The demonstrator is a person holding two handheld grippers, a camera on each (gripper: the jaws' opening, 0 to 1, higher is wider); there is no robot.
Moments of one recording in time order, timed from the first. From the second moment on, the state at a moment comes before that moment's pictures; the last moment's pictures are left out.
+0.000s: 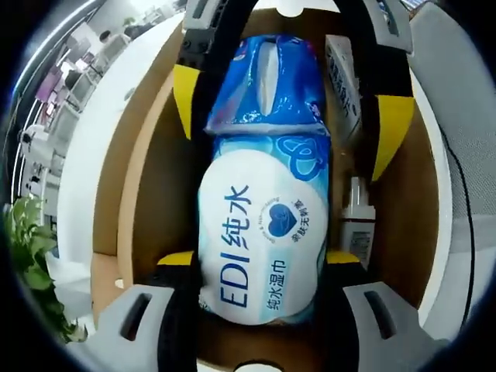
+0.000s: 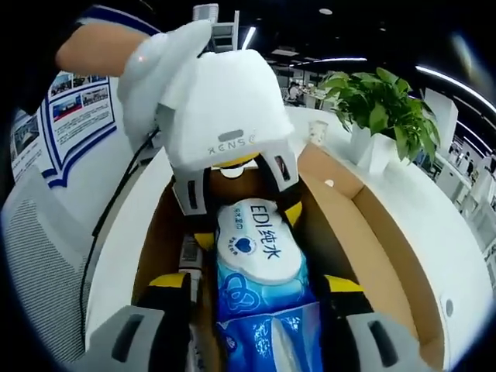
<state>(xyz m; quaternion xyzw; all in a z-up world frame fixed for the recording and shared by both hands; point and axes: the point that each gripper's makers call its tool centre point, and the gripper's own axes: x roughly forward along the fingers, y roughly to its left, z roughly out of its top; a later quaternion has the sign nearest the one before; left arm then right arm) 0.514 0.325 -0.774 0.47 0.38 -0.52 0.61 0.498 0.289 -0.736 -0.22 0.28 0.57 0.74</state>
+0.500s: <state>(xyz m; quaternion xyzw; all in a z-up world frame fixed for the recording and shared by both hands) 0.515 0.323 -0.781 0.44 0.39 -0.54 0.60 0.506 0.302 -0.748 -0.24 0.28 0.57 0.73</state>
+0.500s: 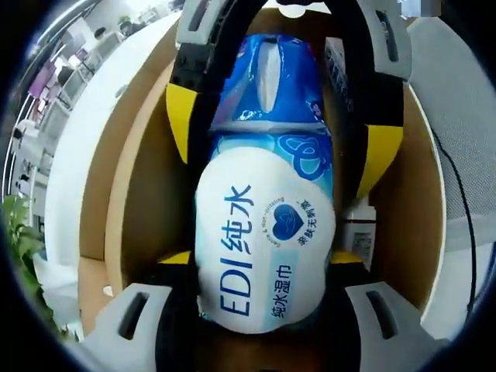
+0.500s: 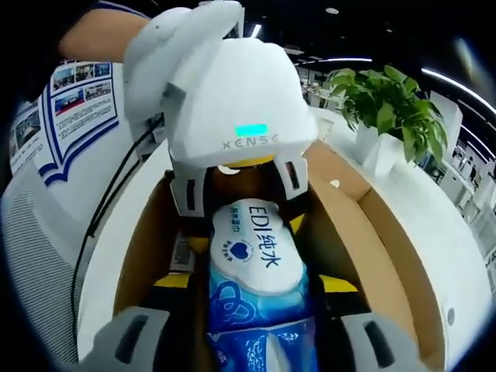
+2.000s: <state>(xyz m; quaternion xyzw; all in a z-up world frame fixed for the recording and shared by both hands) 0.515 0.320 -0.780 0.45 0.34 -0.54 0.63 0.513 0.309 -0.780 -0.33 0.29 0.56 0.70</state>
